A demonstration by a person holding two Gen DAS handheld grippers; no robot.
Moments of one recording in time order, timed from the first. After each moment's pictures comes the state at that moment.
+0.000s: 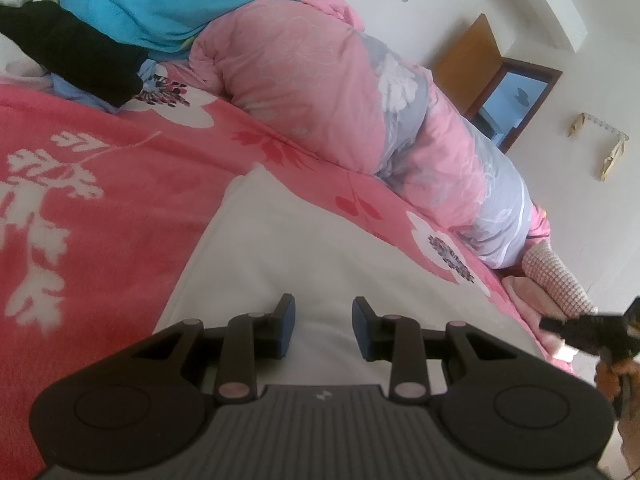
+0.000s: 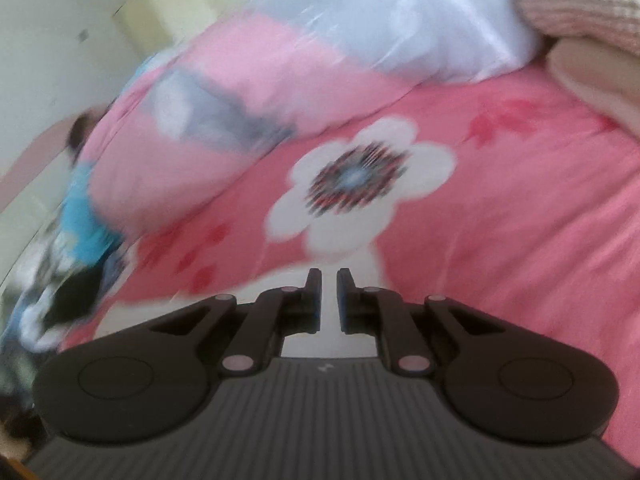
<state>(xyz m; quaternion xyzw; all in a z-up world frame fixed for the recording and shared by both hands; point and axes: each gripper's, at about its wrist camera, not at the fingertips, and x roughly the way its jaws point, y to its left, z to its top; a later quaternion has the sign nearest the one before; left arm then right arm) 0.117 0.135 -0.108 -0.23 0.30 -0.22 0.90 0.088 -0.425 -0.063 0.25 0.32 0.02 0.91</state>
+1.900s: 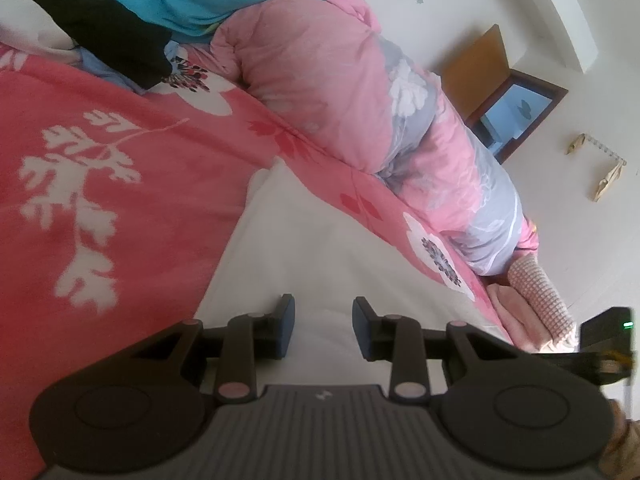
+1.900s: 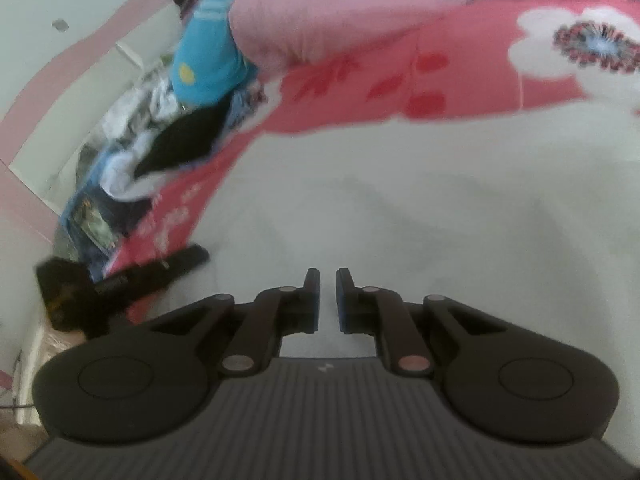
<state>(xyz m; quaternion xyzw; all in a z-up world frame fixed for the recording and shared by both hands) 0.108 0.163 -0.104 -0.27 0.32 -0.23 0.88 0.103 -0.212 -0.082 0.18 0.43 0.19 0.86</state>
